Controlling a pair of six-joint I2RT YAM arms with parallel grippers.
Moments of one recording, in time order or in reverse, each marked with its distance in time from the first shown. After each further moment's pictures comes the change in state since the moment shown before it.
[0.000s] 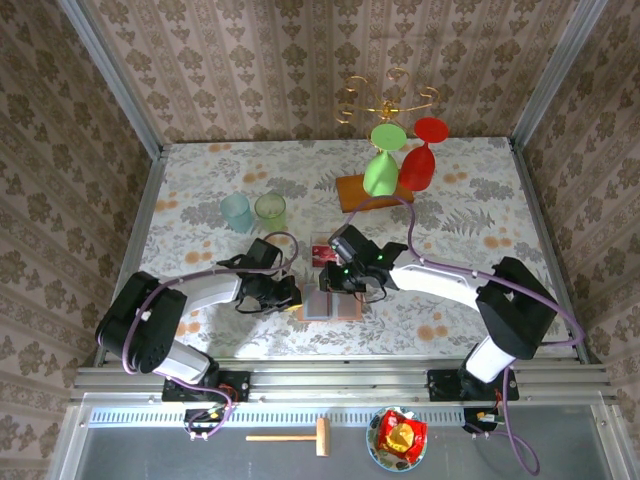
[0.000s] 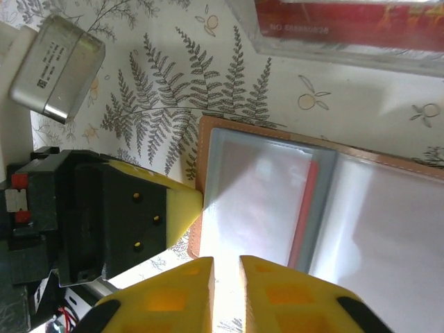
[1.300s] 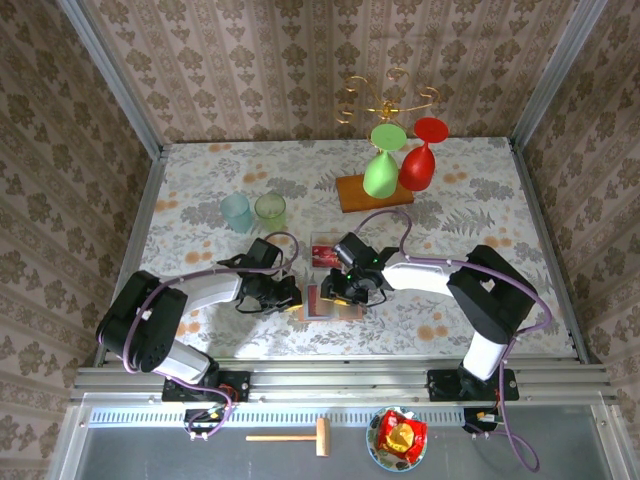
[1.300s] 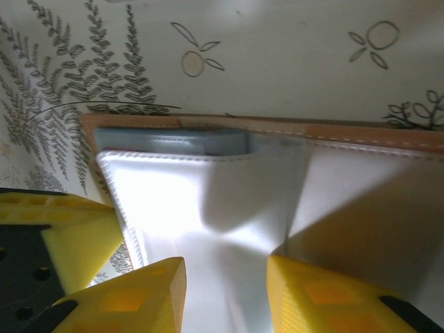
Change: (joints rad) left arm 0.000 0.007 0.010 -0.018 0.003 0.002; right arm -0.048 0.121 -0.066 0.065 -0.090 0.111
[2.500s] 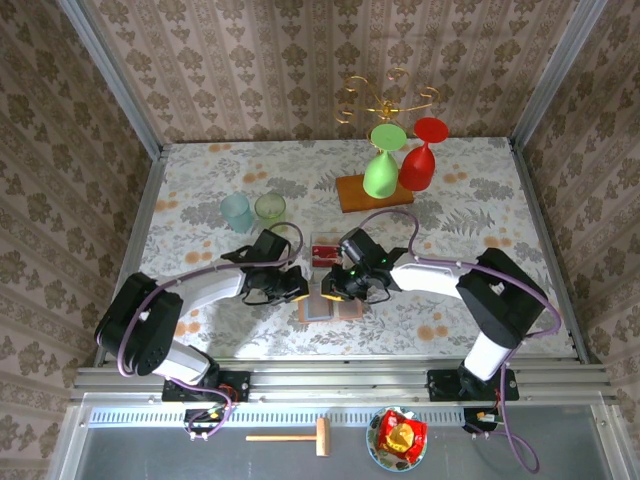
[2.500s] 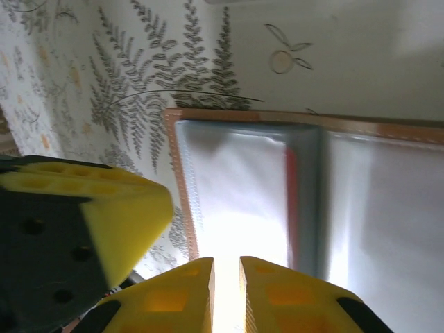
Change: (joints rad) left arm -0.051 -0.022 0.084 -0.035 -0.066 -0.080; right arm -0.032 -0.045 -0.041 0.128 -0.130 -0.002
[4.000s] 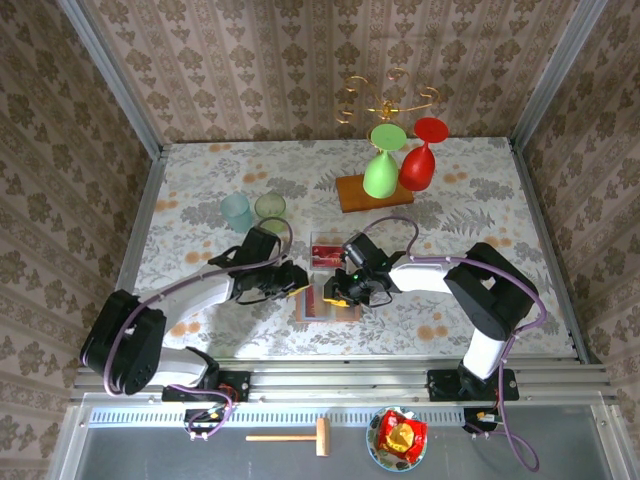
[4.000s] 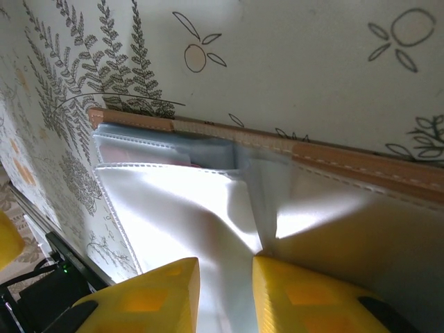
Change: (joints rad) left arm 0.032 -0.104 -0.027 0.070 0.044 -0.043; right arm -0.026 0.057 -0.056 0.063 -0.034 0.003
